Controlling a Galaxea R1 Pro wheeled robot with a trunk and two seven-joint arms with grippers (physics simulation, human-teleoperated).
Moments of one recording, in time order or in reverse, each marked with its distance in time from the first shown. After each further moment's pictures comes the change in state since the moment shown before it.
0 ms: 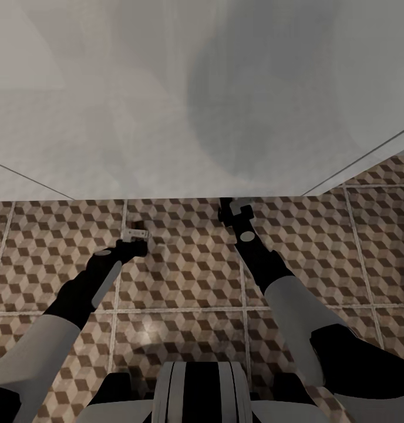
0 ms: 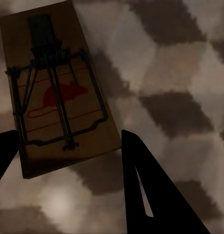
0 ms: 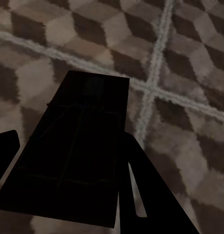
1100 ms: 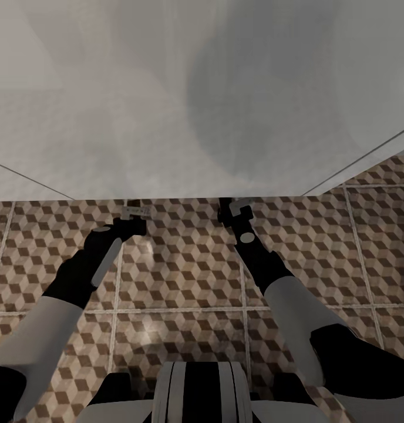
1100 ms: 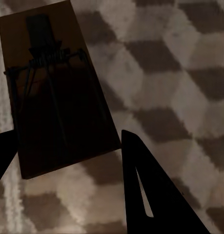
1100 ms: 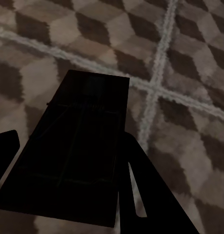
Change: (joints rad) left arm -0.097 -0.013 0.008 -0.104 -0.006 0.121 0.076; right arm 0.000 0.000 0.001 0.015 0.001 -0.022 0.002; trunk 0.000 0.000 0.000
